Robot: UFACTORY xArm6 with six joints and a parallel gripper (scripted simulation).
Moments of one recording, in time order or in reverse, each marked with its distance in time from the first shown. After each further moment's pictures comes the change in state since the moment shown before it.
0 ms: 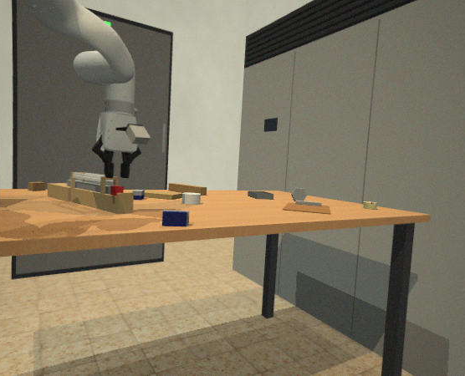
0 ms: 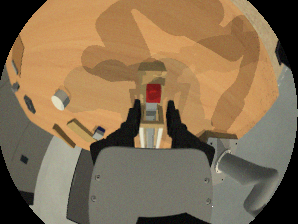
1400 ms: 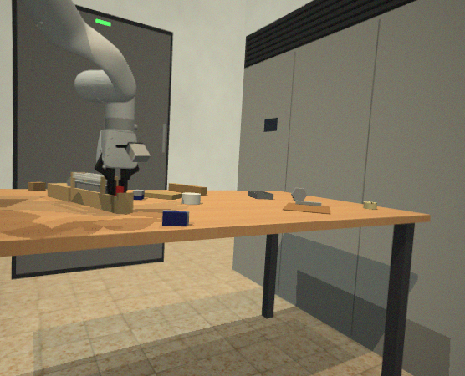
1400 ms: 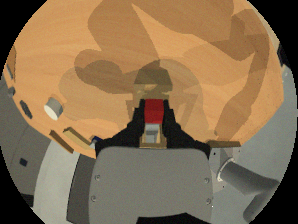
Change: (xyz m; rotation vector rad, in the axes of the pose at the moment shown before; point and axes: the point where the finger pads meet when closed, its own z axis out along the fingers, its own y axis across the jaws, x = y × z) arm 0.001 -0.002 0.045 0.002 0.001 0.001
